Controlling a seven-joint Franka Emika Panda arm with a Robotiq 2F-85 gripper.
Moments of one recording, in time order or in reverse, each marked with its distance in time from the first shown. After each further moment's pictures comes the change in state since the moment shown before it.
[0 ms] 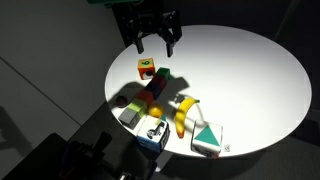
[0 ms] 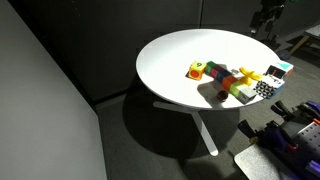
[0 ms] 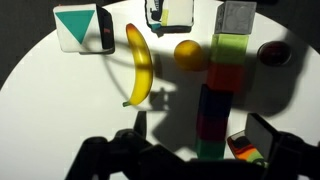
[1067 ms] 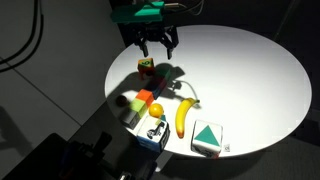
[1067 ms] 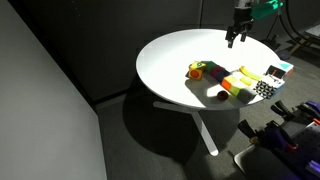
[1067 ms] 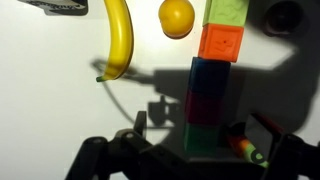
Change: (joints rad) arm 0.042 0.280 0.050 0.197 0.000 0.059 0.059
